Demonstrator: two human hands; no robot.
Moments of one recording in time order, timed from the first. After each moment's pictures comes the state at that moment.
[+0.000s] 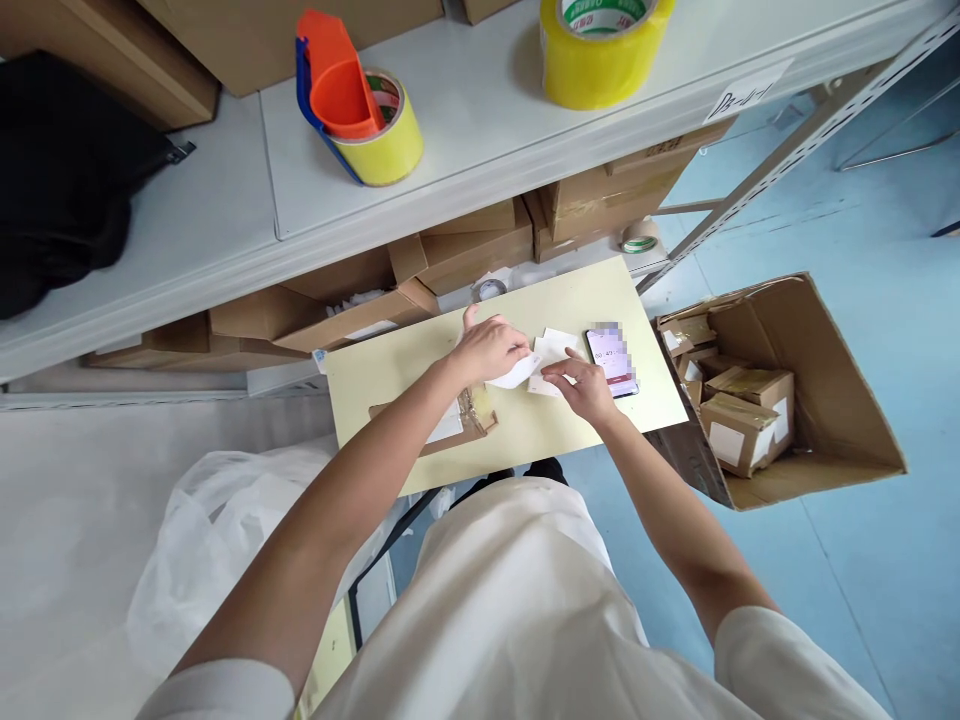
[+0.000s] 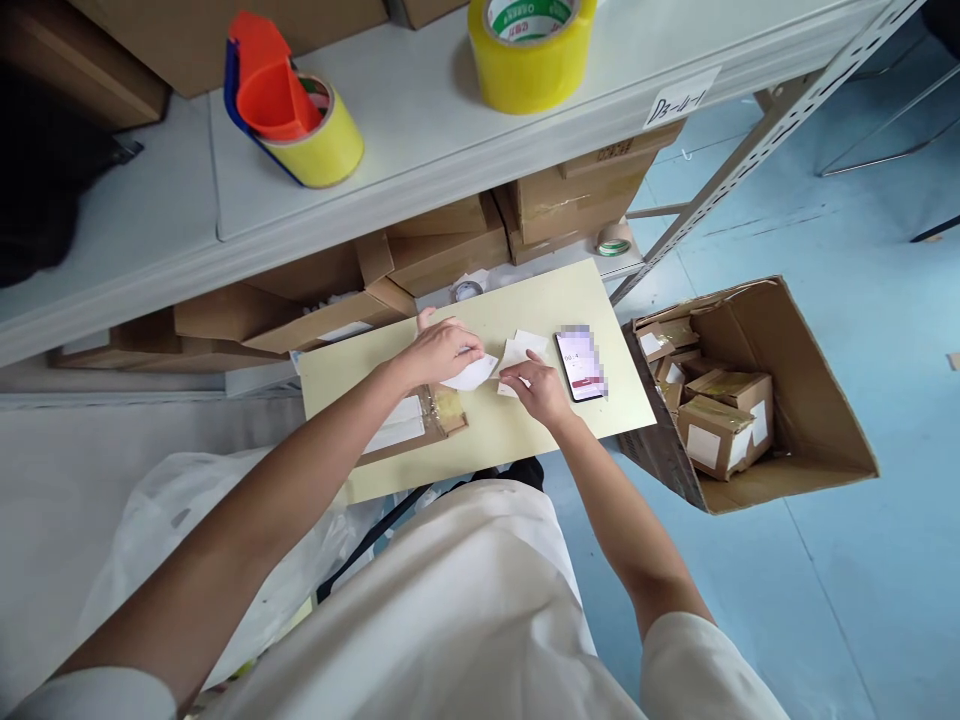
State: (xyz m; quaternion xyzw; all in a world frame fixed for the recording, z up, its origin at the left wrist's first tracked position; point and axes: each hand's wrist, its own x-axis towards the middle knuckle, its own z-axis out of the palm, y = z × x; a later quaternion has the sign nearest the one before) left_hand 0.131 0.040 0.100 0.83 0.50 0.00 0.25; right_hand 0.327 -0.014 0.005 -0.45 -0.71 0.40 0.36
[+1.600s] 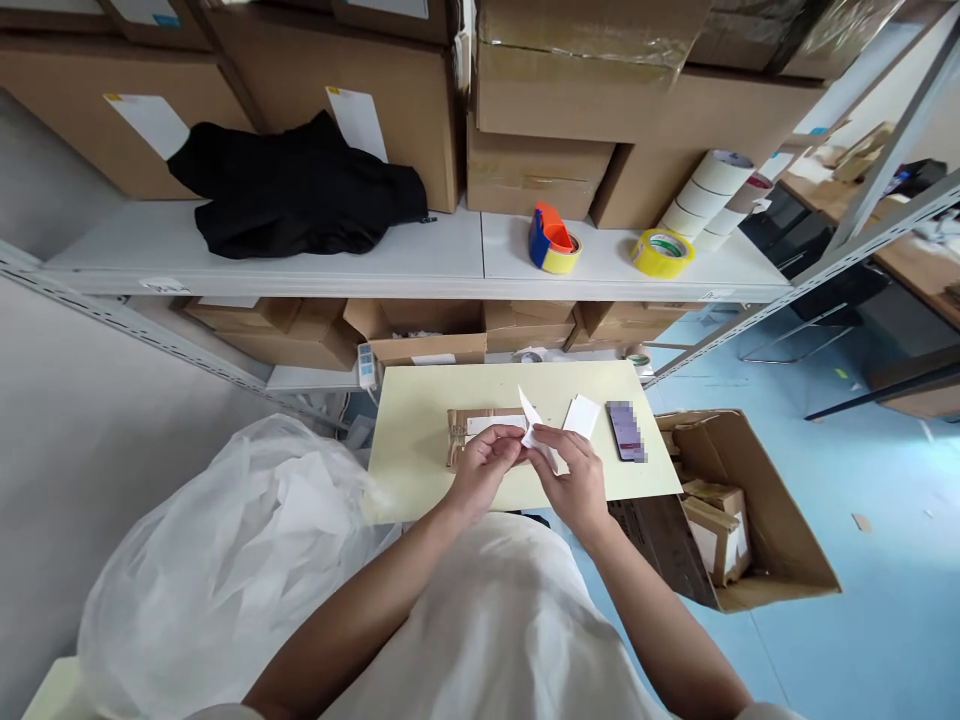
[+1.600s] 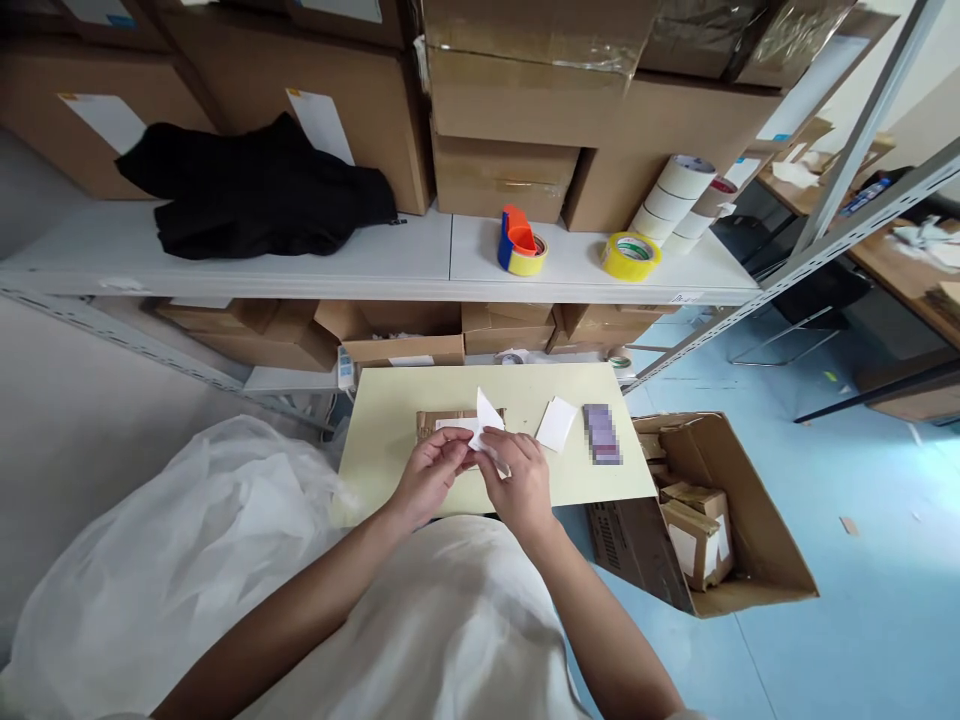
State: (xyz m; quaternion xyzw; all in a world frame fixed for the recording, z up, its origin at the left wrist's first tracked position) left_hand 0.031 -0.183 0.144 0.25 0.41 0.61 0.63; right_hand 0.172 -0.158 0.161 -0.42 -0.80 0.16 0.40
